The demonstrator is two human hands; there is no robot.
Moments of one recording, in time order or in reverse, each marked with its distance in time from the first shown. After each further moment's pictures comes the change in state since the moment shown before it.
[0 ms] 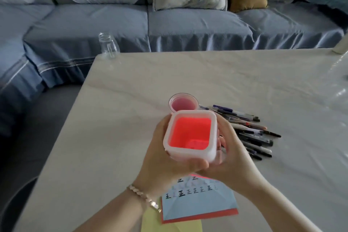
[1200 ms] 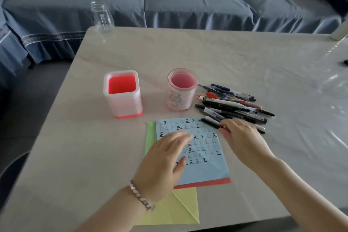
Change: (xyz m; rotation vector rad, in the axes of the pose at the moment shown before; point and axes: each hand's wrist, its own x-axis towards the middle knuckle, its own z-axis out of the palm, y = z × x) left_hand -0.053 -0.055 -0.008 0.951 -0.140 0.325; right_hand -0.020 0.068 -0.038 -1.115 -0.028 0.242
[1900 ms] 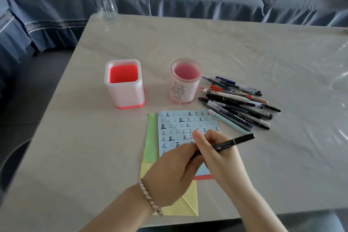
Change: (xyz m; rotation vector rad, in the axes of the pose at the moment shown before) left_hand 0.000 0.032 -0.001 -0.422 -0.126 -0.110; right_hand -0.043 -0.091 -0.007 1.056 0.021 0.321
